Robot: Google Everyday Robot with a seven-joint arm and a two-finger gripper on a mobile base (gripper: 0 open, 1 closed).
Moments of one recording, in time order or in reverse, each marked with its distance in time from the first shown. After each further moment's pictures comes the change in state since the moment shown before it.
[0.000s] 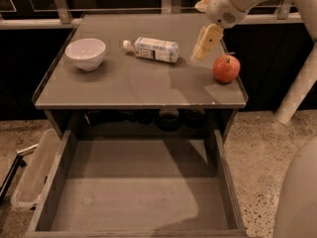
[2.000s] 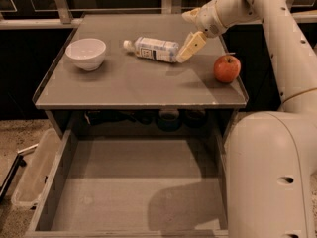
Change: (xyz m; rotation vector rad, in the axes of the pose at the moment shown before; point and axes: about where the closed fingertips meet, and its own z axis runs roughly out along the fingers) arm 0.001 -0.043 0.083 -0.057 -0.275 0.066
